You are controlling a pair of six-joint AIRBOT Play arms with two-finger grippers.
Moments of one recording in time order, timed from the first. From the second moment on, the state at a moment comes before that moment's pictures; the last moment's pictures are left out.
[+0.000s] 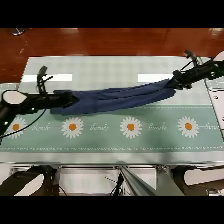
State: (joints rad) left arm -0.10 -1.07 0.73 0.67 -0.84 -1.22; right arm -0.25 -1.58 1.45 -0.94 1.46 1.27
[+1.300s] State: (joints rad) left arm -0.56 -1.82 1.61 0.80 -1.05 -1.58; right arm -0.04 -0.85 1.10 -0.97 1.36 1.44
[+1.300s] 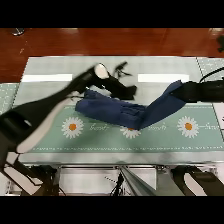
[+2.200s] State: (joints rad) left arm 0.05 -0.51 0.63 0.91 -1.06 -1.53; right arm 0.60 -1.78 1.73 -0.85 1.10 1.49
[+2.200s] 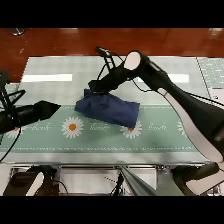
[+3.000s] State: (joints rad) left arm 0.05 -0.55 0.57 0.89 -1.02 -1.51; right arm 0.32 -1.51 1.66 -1.19 1.39 1.48
